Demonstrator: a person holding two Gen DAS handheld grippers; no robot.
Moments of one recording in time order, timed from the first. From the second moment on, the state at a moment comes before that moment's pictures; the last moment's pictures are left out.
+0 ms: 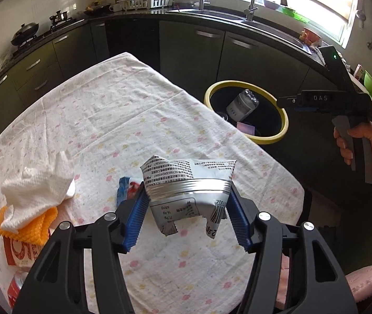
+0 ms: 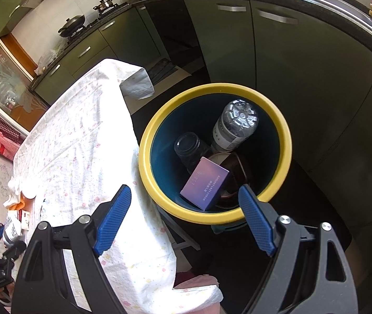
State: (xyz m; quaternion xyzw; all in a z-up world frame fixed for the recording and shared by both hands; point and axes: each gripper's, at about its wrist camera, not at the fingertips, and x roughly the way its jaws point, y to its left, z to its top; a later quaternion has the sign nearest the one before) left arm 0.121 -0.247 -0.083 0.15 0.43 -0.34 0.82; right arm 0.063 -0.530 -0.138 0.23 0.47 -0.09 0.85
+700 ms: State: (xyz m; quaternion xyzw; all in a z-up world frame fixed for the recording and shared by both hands) left arm 0.209 -0.494 -0.108 0.19 0.45 -0.44 0.75; right arm 0.021 -0.601 -0.162 0.27 0.47 -0.15 0.83
